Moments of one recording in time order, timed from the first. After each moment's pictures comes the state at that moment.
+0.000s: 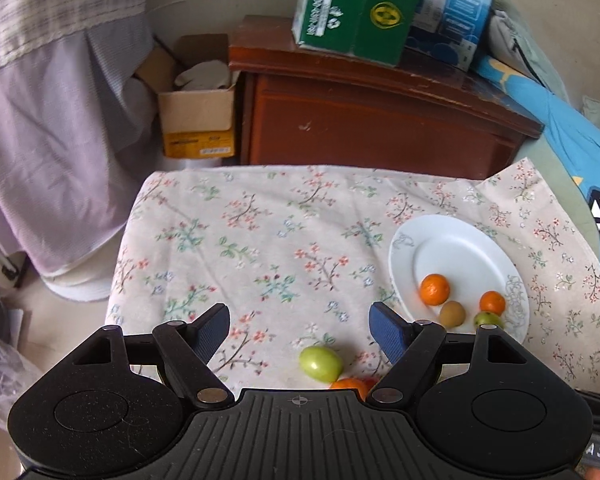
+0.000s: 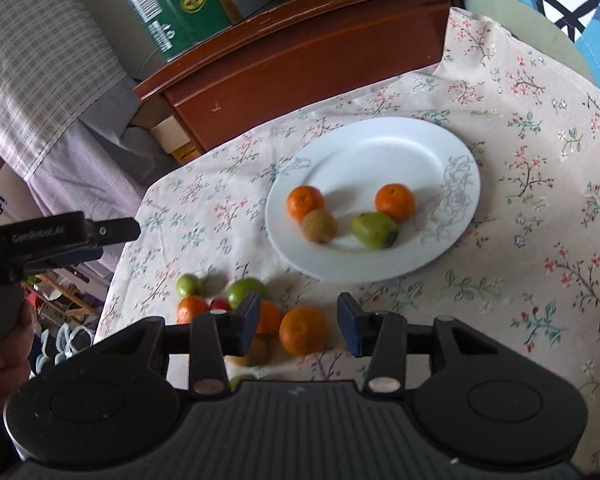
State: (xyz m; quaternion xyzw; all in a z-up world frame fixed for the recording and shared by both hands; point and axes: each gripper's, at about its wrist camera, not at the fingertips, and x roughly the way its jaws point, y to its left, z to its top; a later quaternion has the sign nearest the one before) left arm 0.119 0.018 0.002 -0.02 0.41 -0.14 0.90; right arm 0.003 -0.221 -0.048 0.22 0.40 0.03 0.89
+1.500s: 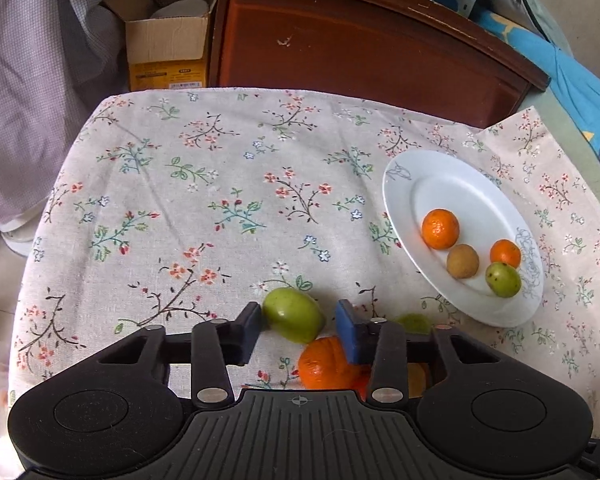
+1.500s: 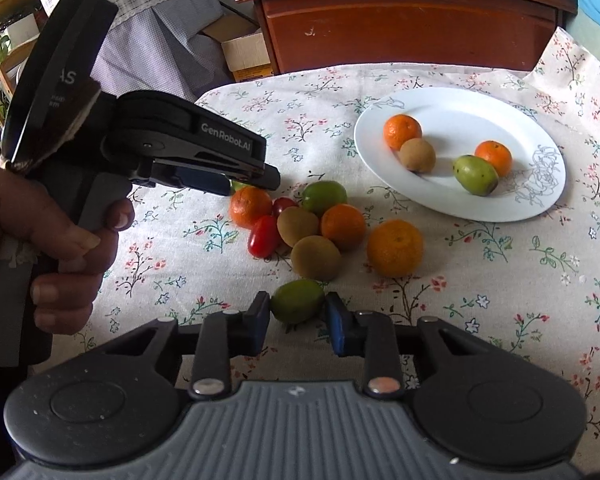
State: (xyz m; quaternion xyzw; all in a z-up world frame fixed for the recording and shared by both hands) left arm 0.128 -0.007 -0.066 -0.03 0.45 -0.18 0.87; right arm -0.008 -0.150 -0.085 0.08 0.42 0.09 0.90
